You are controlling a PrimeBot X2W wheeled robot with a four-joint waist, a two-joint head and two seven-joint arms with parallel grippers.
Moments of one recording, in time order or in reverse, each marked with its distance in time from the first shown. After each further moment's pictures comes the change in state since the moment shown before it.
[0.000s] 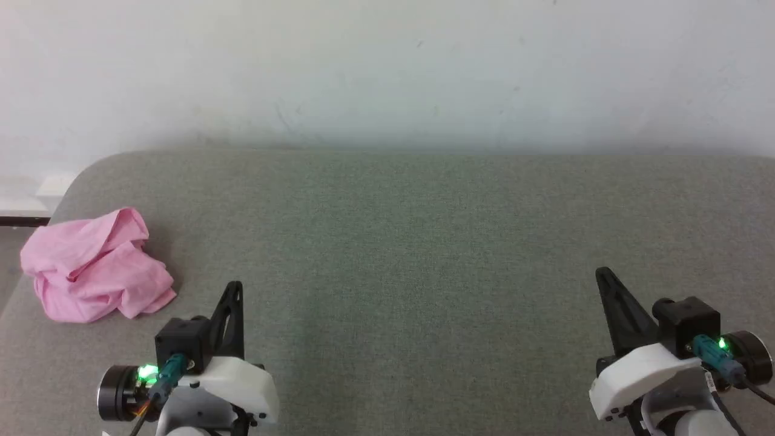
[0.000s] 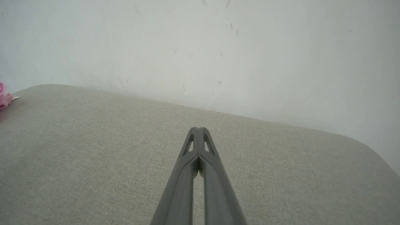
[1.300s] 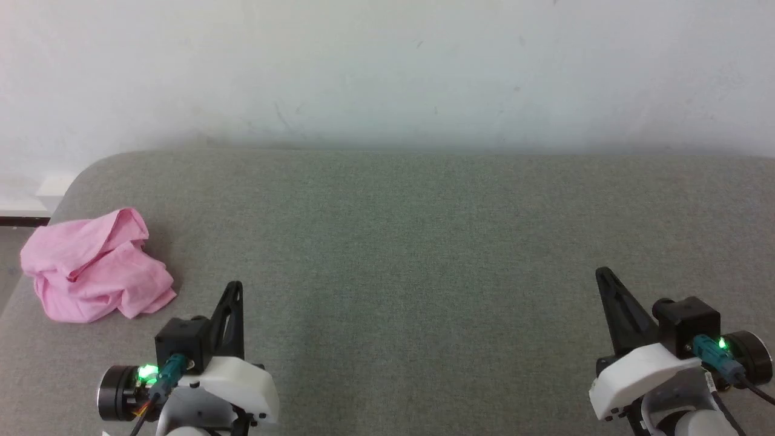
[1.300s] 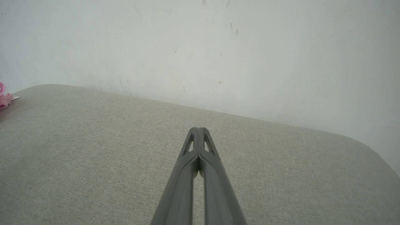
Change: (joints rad) left arm 0.000 0.000 0.000 0.000 0.000 0.000 0.000; right arm 0.000 0.000 0.000 0.000 0.000 0.000 0.000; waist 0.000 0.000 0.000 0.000
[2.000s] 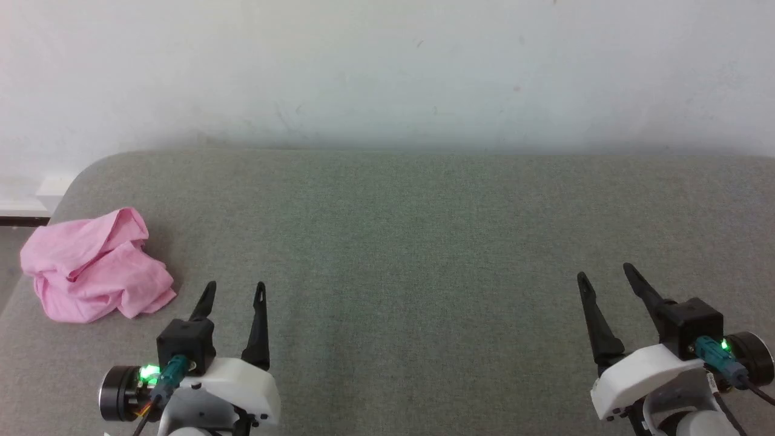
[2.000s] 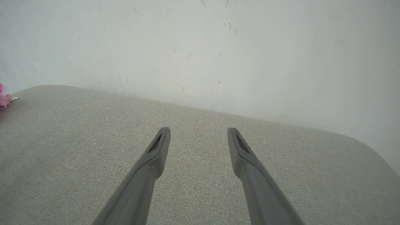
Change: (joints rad) left arm 0.001 0.001 -0.004 0.003 0.000 0.002 -0.008; right arm 0.001 -0.001 -0.003 0.003 0.003 0.000 -0.004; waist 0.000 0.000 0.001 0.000
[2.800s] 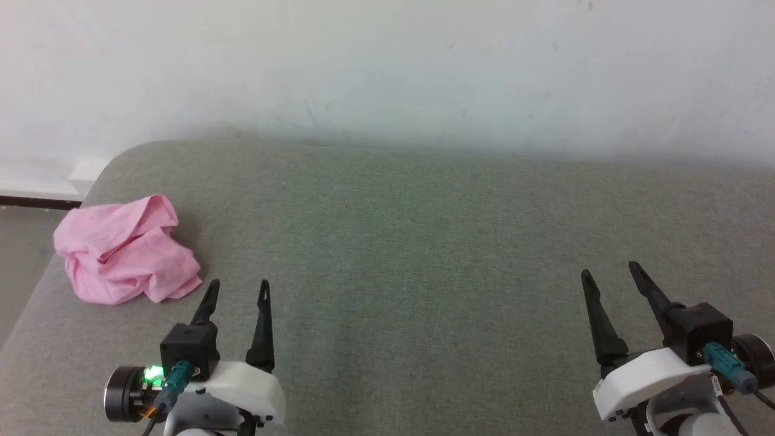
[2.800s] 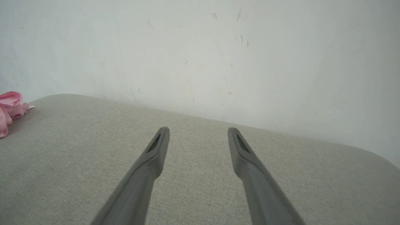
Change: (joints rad) left arm 0.002 0.000 -0.021 0.007 -0.009 0.015 -0.047; right arm 0.006 0.000 -0.010 0.001 0.017 0.000 -0.052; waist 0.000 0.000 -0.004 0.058
